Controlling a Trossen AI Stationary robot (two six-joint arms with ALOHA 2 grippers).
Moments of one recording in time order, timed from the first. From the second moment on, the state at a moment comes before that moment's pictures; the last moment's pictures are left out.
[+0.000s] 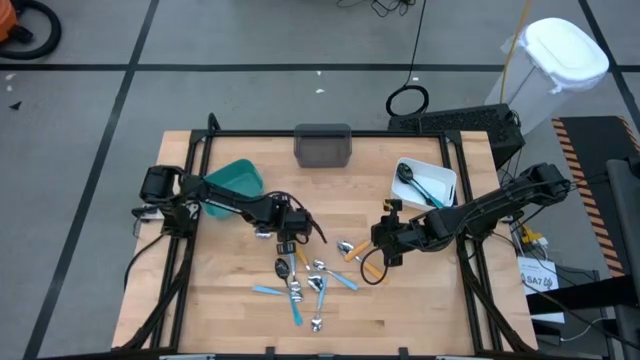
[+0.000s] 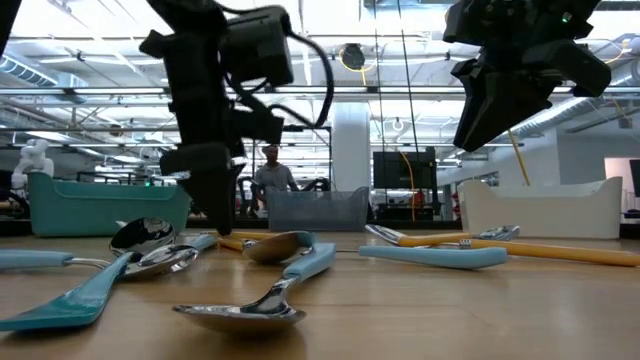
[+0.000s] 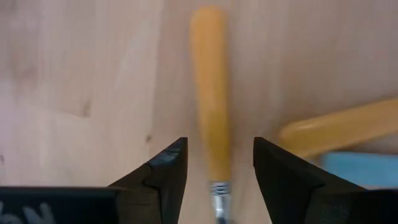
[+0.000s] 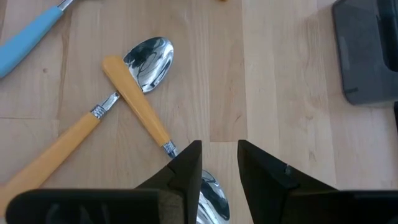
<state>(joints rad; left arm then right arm) -0.07 1.80 1.07 -0.63 -0.23 -0.16 0.33 1.35 0.85 -0.63 0.44 0.16</state>
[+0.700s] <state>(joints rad) -0.04 1.80 0.93 -0.44 -0.17 -0.19 0.33 1.35 0.85 -0.63 0.44 0.16</state>
